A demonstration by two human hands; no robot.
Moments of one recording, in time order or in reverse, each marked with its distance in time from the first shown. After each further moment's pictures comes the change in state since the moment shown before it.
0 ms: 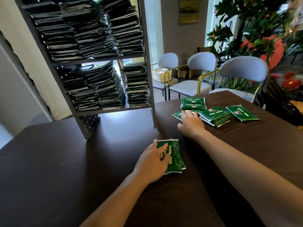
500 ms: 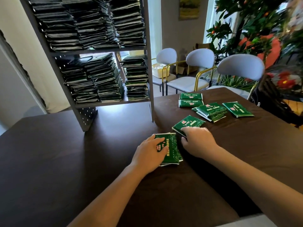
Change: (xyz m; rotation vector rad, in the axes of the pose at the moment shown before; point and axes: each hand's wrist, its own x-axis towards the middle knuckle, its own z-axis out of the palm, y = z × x) left_hand -0.002 -0.002 0.002 -0.060 0.084 -0.018; right_hand -0.102 0.005 -0.007 -0.243 0.066 -0.158
